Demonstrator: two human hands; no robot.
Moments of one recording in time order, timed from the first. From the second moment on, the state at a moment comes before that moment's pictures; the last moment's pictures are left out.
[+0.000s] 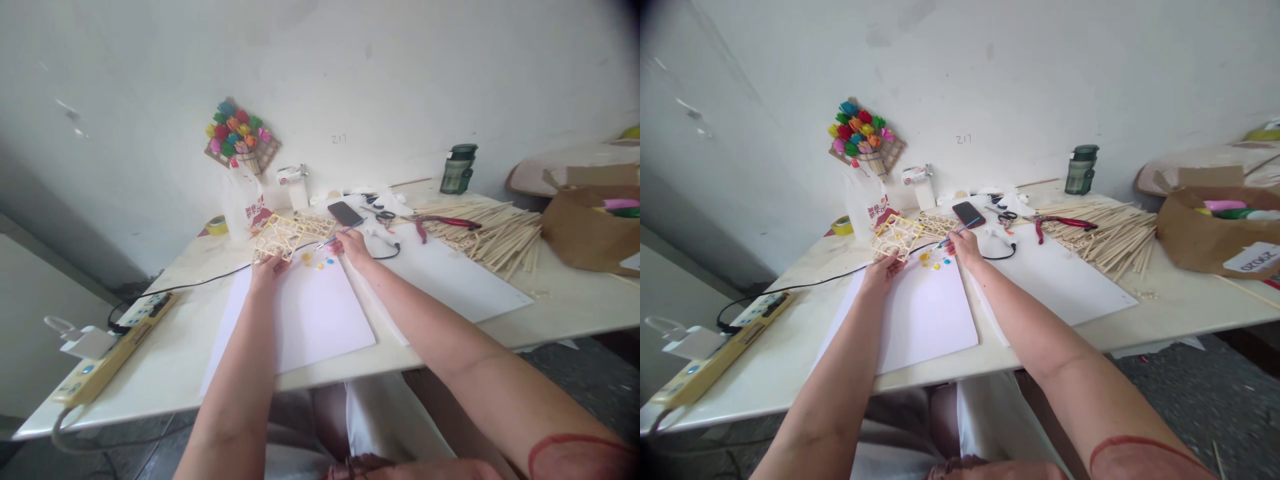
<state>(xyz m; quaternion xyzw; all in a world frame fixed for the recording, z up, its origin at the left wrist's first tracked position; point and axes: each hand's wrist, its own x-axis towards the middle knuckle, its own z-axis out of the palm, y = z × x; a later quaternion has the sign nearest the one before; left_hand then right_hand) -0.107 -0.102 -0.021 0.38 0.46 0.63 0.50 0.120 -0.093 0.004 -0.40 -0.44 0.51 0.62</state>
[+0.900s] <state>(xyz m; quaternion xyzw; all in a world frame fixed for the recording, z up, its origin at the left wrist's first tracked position) -0.104 -0.101 -0.022 0.34 0.40 0.68 0.52 0.127 -0.095 0.007 -0.39 -0.52 0.49 0.58</state>
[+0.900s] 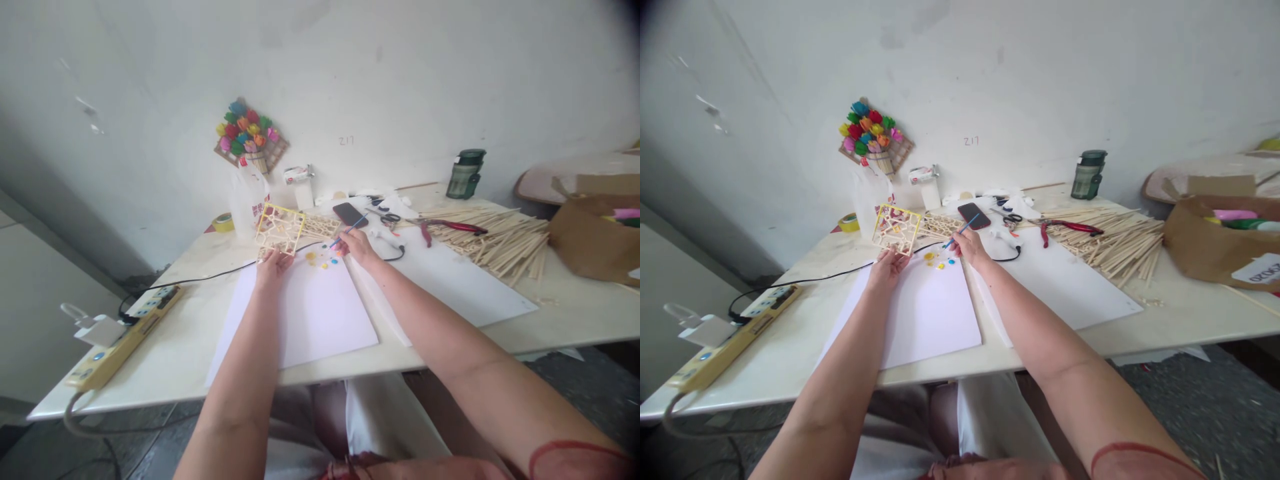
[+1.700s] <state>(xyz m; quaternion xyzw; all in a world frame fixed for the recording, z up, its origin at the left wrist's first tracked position) -0.100 -0.094 -0.022 0.27 0.41 0.72 0.48 0.133 -0.089 0.003 -0.37 -0.55 0.49 0.57</state>
